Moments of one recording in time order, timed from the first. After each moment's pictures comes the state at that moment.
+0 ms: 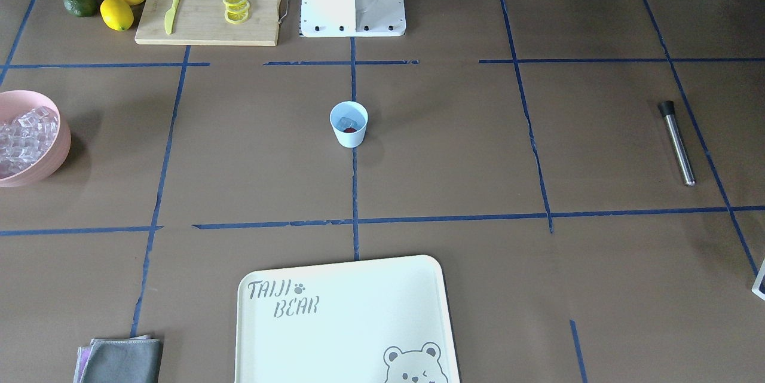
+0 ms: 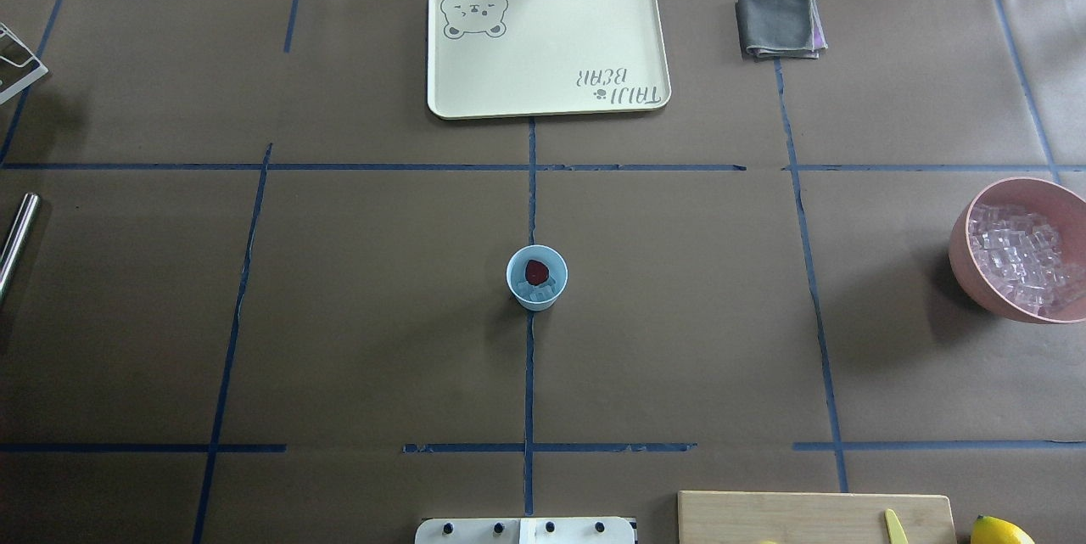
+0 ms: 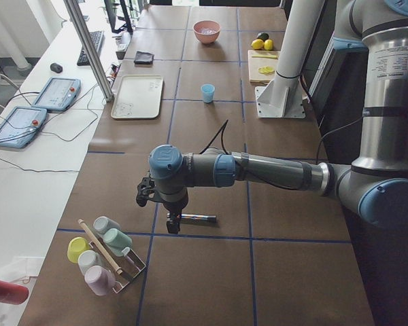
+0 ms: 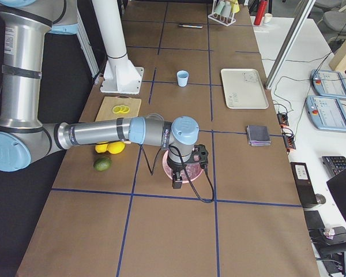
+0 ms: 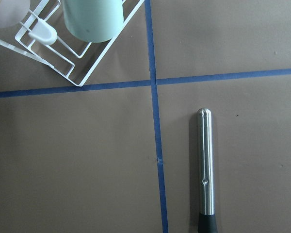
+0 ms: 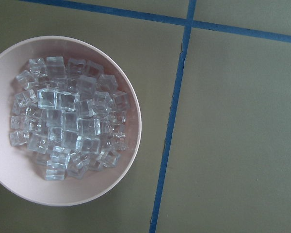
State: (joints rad) left arm -1.58 -1.51 -1.73 -1.46 -2.35 0.12; right arm 1.54 -1.73 1.89 -1.84 2.34 -0.20
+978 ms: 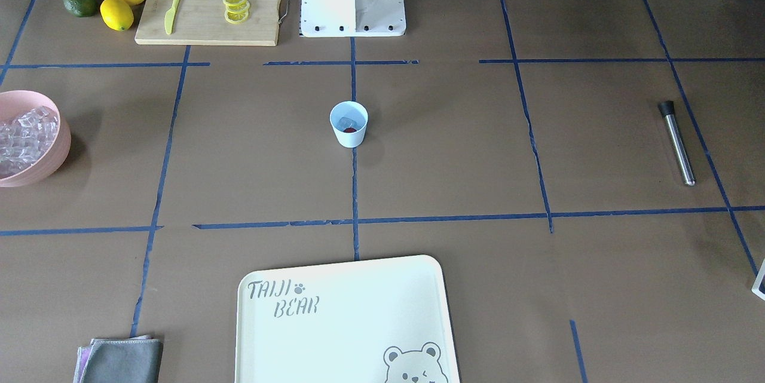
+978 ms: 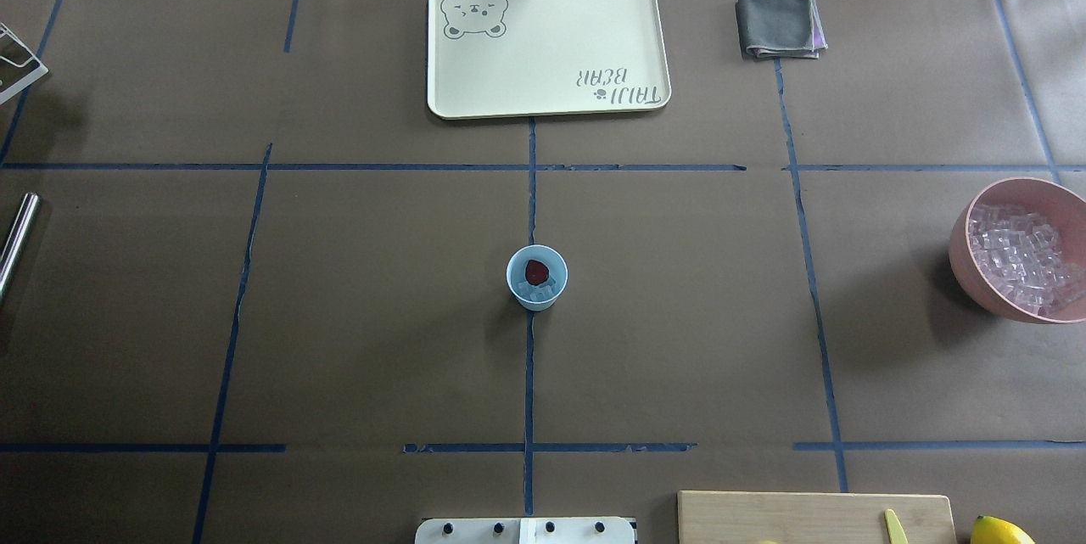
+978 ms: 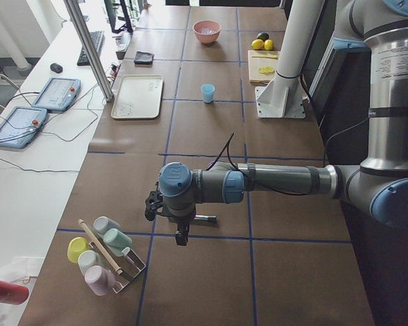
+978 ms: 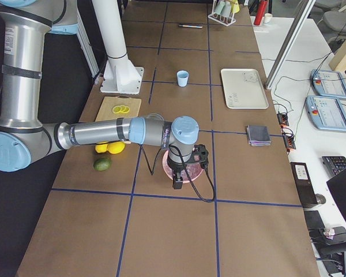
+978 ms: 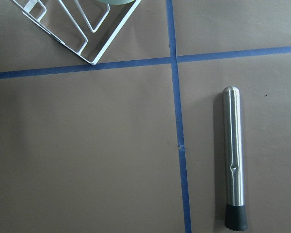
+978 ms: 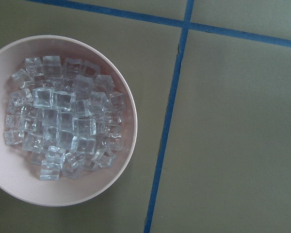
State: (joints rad) left arm -1.58 -1.49 -1.69 -1.49 -2.37 0.09; right arm 1.54 -1.73 1.89 -1.83 2.31 -0.21
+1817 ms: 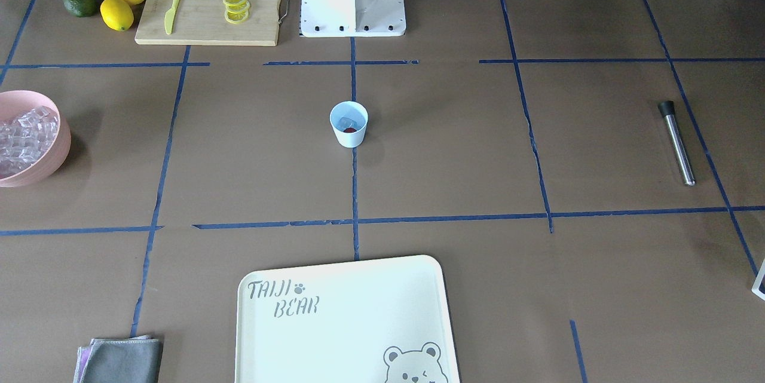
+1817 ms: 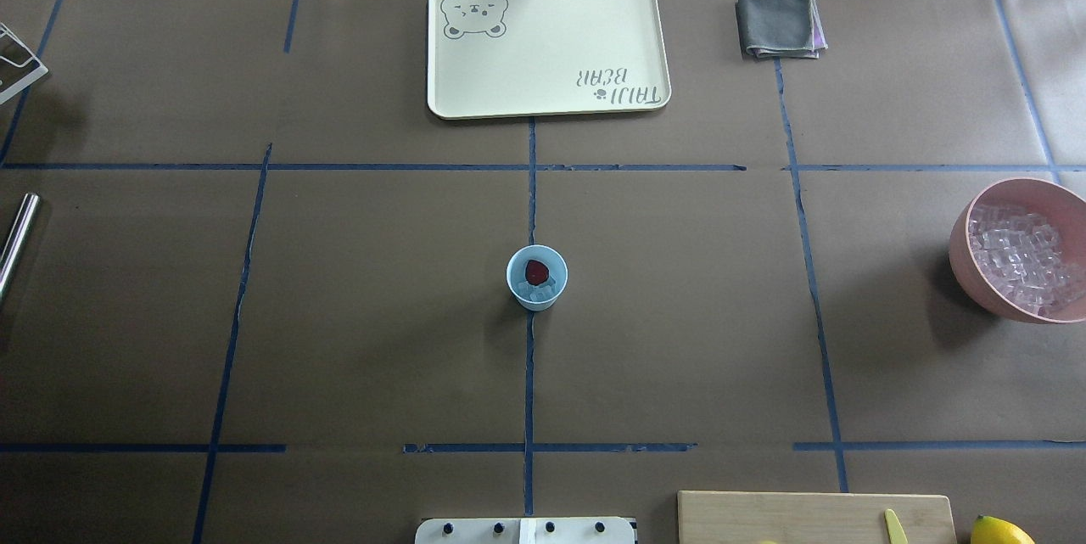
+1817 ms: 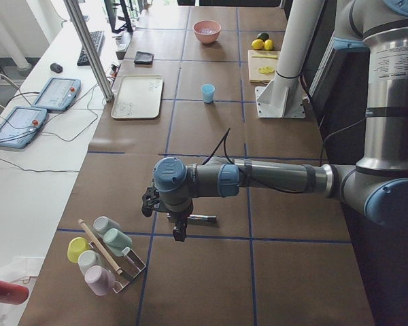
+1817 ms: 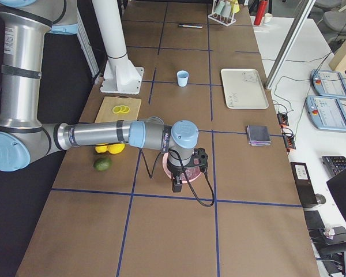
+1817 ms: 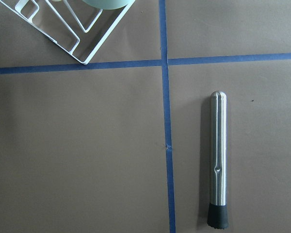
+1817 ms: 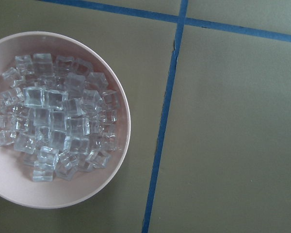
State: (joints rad) left arm -1.58 -1.51 -1.70 -1.45 -2.38 0.10; right arm 1.54 -1.74 1.86 -1.80 2.33 -0.20
